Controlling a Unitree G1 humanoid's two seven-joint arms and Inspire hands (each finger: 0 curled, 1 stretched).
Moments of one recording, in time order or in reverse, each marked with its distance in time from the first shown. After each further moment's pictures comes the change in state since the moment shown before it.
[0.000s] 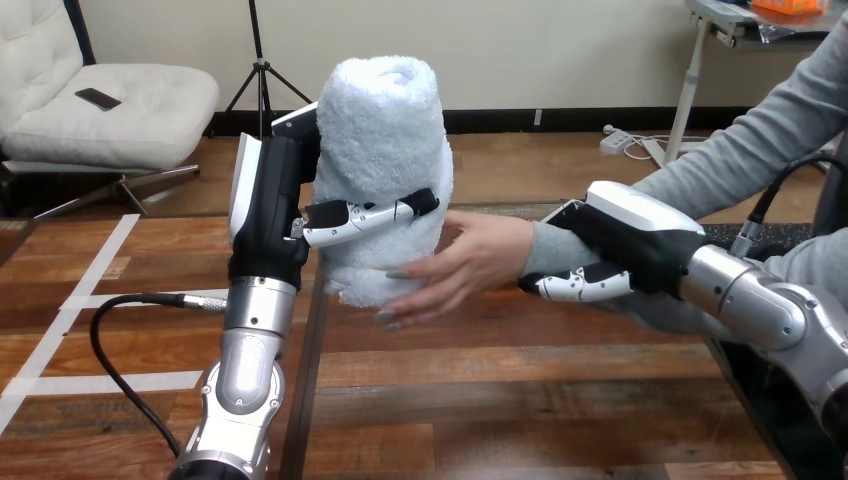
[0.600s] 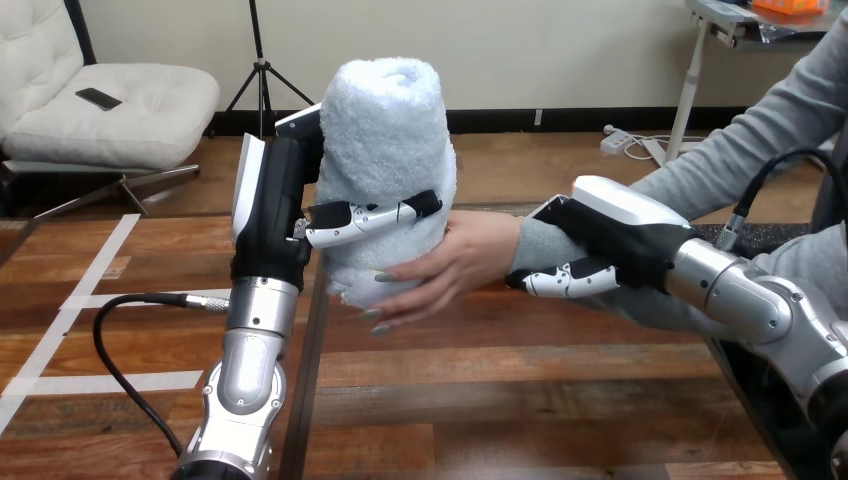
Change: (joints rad) left arm 0.000 -0.004 0.000 0.000 -0.002 0.000 -0.009; right arm -0.016 0.019 0.000 0.000 -0.002 0.002 0.009
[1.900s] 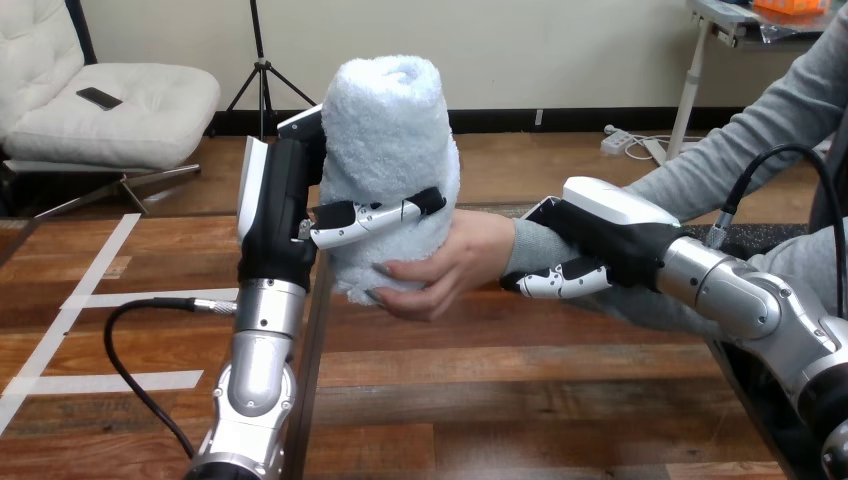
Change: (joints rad) left arm 0.000 -0.036 0.002 0.006 -0.008 0.000 0.010; right arm -0.014 0.022 0.001 0.000 -0.029 0.025 0.007
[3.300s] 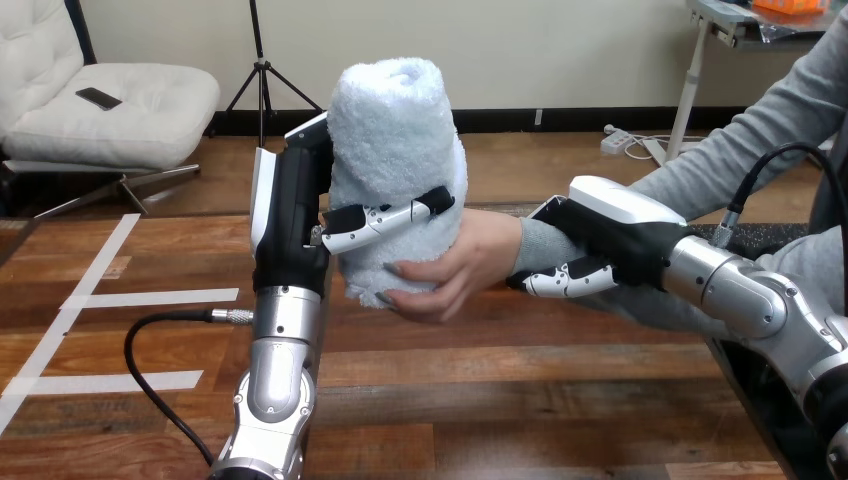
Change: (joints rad) left arm 0.000 -0.050 -0.001 0.023 0.002 -0.001 0.031; right arm 0.000 -0.012 0.000 0.000 0.000 0.003 0.000
